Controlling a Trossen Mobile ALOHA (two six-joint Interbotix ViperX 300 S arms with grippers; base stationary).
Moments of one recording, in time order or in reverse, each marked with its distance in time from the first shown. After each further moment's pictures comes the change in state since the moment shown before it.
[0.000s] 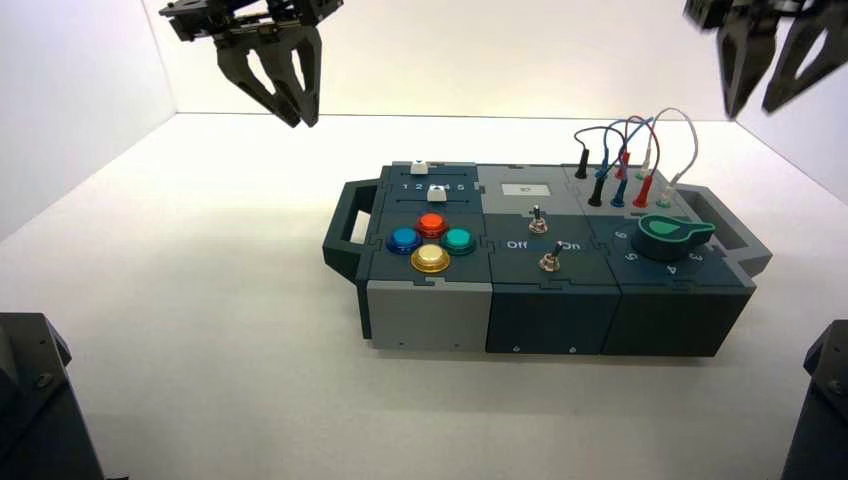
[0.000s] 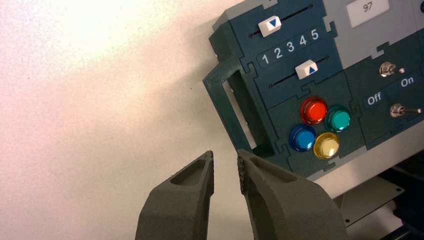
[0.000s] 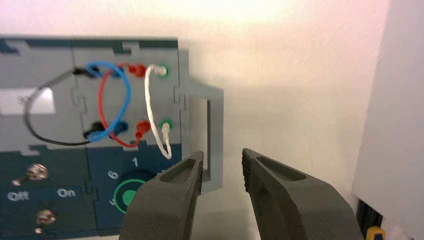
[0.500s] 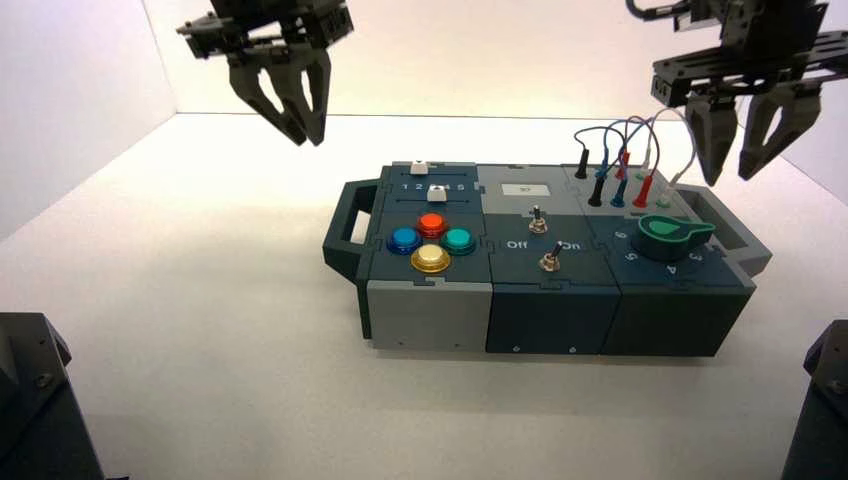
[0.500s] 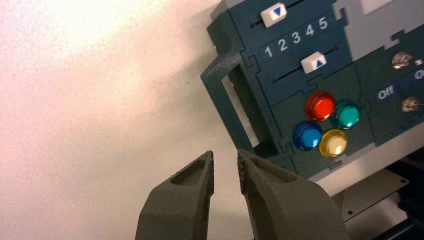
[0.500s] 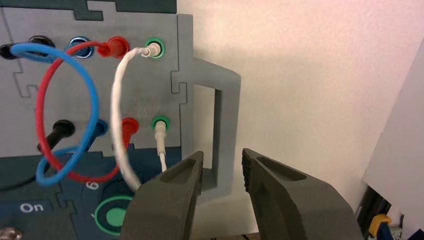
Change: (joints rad) left arm -0.012 0.086 -0.025 0.000 0.012 0.011; right arm -0.003 0.215 -0.009 0.009 -0.034 0.003
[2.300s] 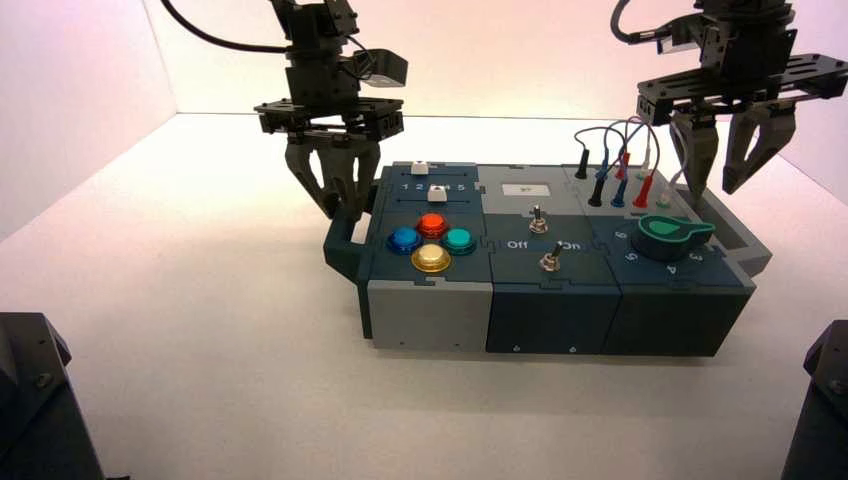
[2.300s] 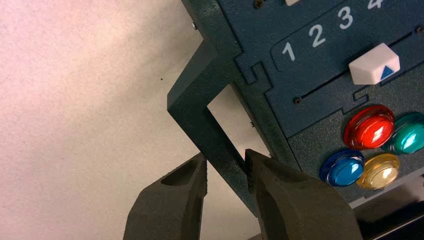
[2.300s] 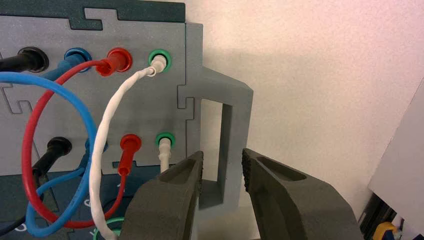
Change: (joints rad) left arm -0.058 0.351 -0.155 0.000 0.057 0.032; right arm -0.002 0.077 -0.021 0.000 -0.029 -0.005
